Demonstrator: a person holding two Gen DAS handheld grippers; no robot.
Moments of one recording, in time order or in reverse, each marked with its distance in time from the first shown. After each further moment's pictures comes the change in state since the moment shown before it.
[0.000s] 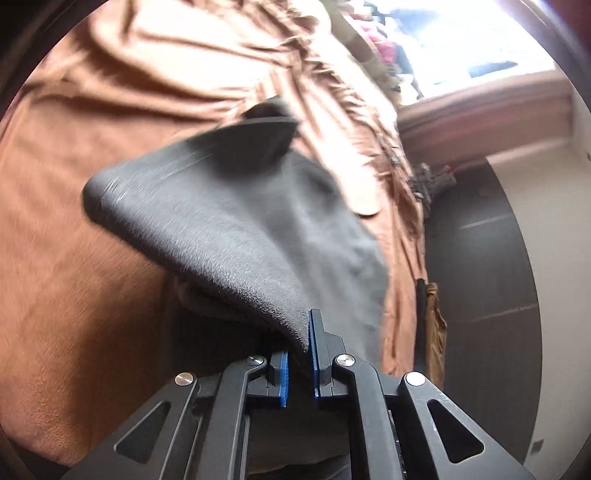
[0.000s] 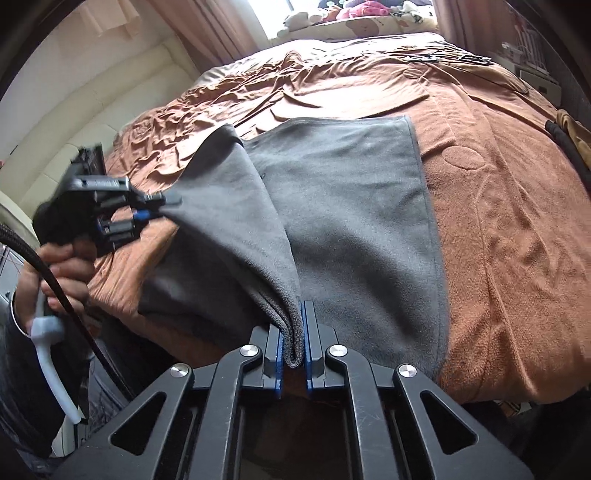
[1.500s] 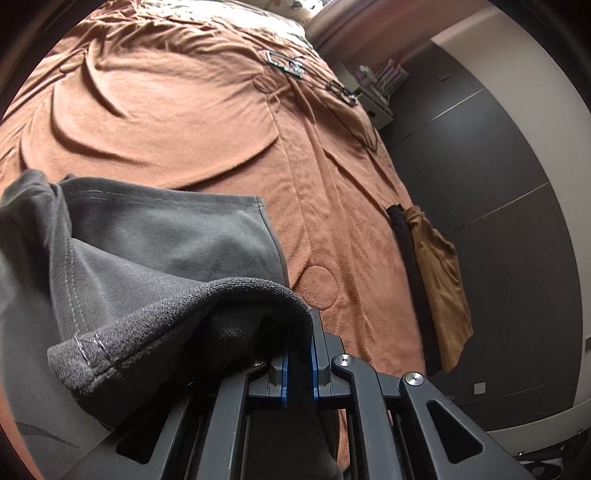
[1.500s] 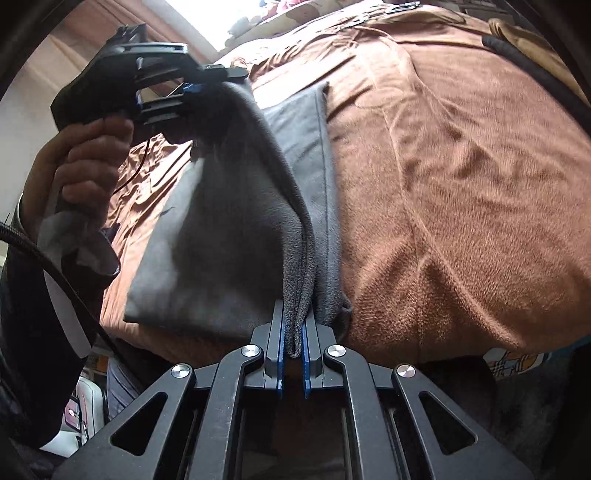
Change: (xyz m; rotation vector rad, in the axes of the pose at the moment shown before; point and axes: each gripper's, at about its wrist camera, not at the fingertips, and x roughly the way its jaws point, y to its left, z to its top) left arm 0.186 -0.165 0.013 0.381 0.245 0.041; right arm -0.007 -0.081 -0.033 0.236 0.018 0.051
